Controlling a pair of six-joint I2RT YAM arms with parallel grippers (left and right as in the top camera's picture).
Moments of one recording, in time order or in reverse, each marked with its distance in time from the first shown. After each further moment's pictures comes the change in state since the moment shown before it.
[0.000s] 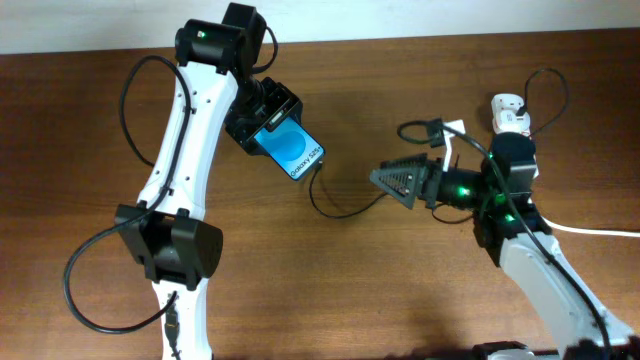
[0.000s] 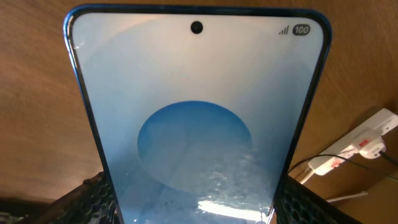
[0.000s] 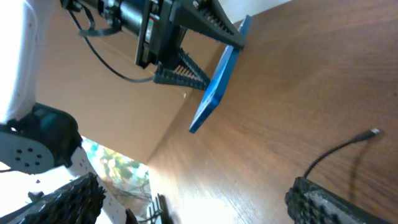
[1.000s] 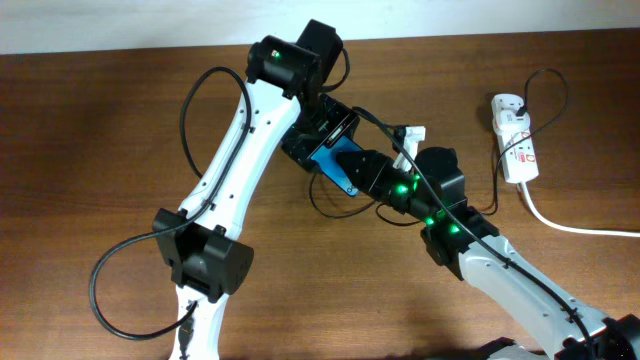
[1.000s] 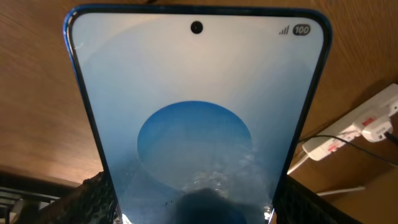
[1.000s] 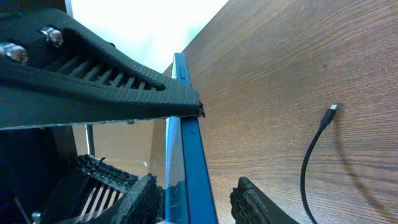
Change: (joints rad) left arm -0.227 0.000 0.000 0.045 -0.013 -0.290; right arm 0.351 0.034 0.002 0.013 0.754 0.441
